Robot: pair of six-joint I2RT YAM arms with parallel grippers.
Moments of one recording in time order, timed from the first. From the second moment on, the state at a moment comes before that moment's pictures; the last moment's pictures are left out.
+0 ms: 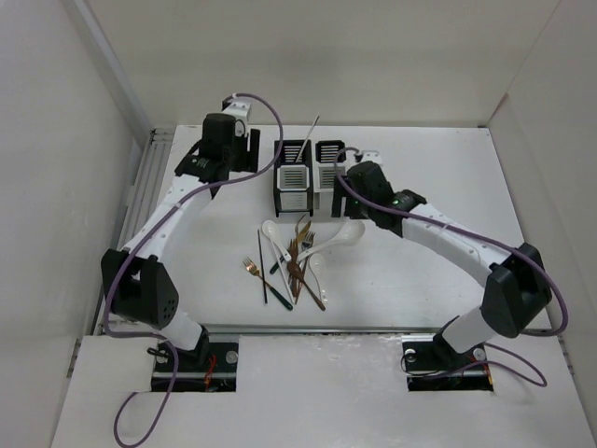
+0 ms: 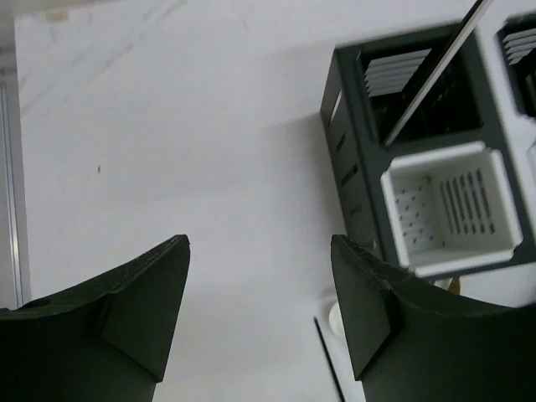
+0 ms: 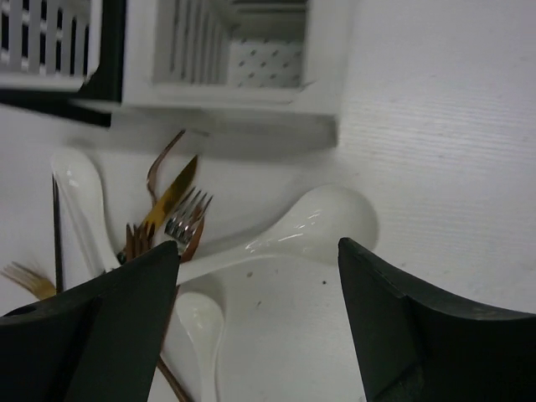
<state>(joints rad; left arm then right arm) -0.30 1.56 1.45 -0.41 -0.12 -0.03 0.63 1.50 1.19 -0.42 0.30 0.52</state>
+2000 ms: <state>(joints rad) -0.22 1.39 1.20 -0.45 -0.18 -0.08 0.99 1.43 0.97 -0.48 0.31 0.51</state>
